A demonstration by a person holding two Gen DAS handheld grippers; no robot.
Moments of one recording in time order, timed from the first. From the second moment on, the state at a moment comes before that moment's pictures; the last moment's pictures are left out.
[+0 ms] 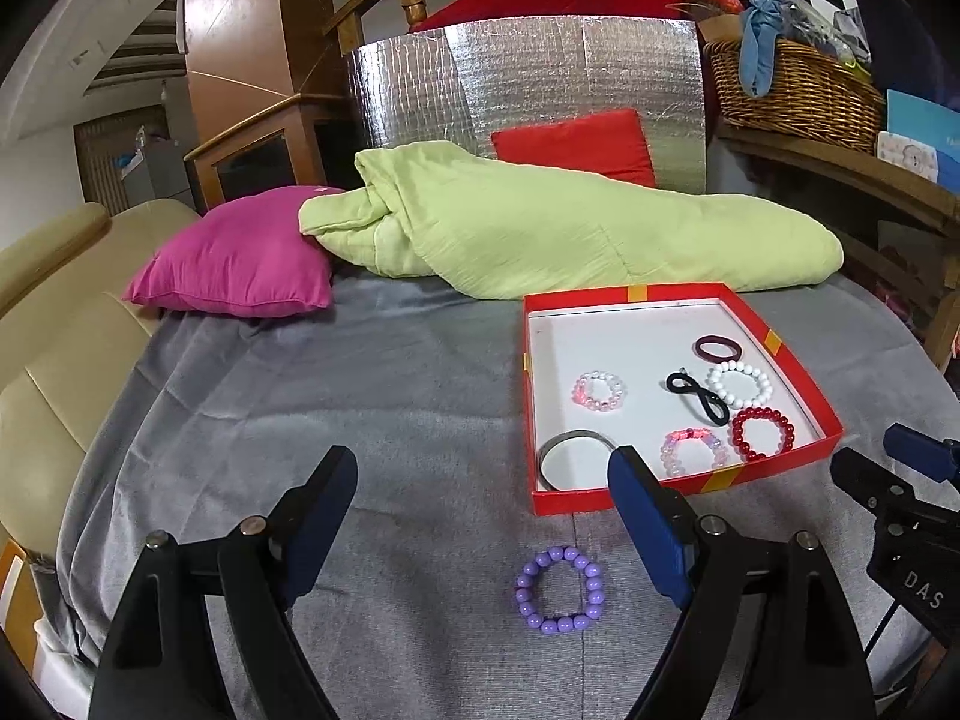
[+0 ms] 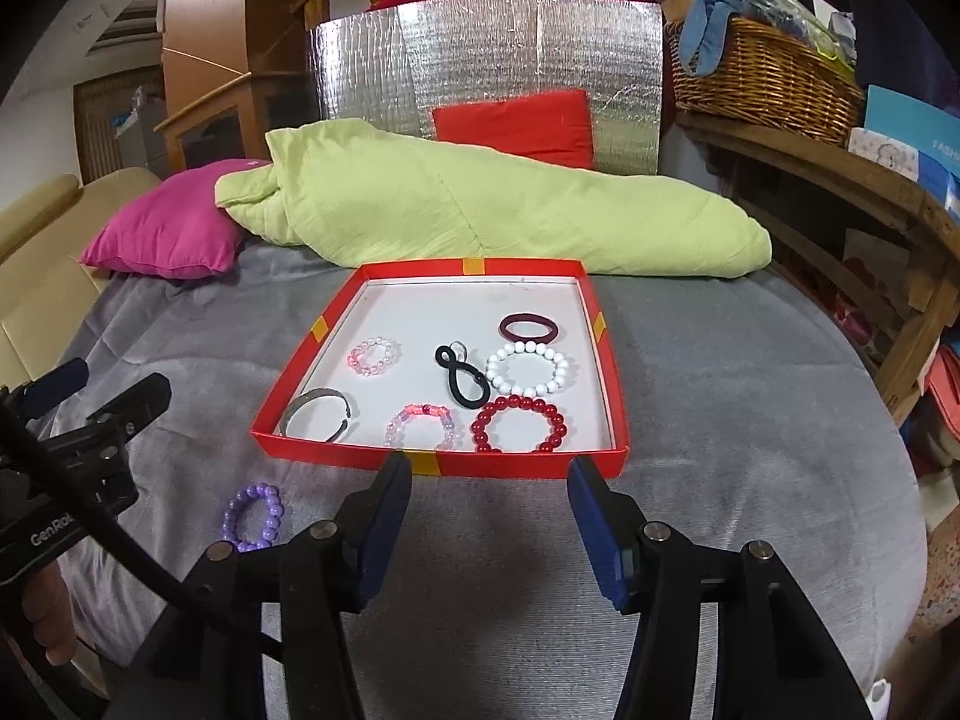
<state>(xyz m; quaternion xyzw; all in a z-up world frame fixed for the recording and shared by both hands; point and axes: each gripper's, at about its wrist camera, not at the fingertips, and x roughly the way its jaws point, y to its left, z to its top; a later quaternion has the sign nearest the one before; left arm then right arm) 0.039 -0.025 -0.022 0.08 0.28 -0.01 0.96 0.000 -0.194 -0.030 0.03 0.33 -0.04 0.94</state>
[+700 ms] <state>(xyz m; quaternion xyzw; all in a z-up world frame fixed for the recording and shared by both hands) 0.036 -0.027 -0.022 0.08 0.28 -0.01 0.96 0.002 -0.202 -0.029 0.04 0.33 -0.05 0.94</state>
